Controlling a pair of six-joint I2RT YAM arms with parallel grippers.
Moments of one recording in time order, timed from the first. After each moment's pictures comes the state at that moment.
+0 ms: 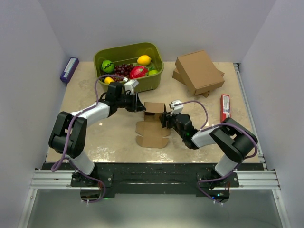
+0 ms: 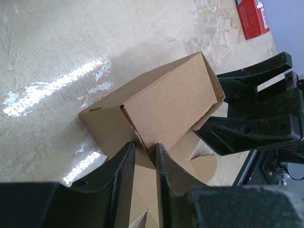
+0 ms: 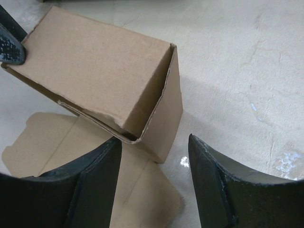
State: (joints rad) left arm -0.34 1.67 0.96 0.05 0.64 -0.31; right arm 0.71 1.67 0.47 0.91 0.22 0.25
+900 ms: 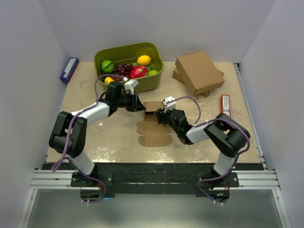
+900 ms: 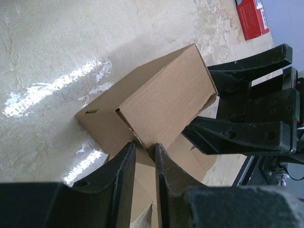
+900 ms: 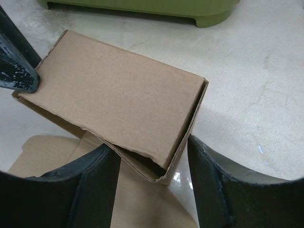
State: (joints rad) left arm -0.33 1.67 0.97 0.04 0.65 -0.31; right arm 0.73 1.77 0.60 0.92 0.22 0.12
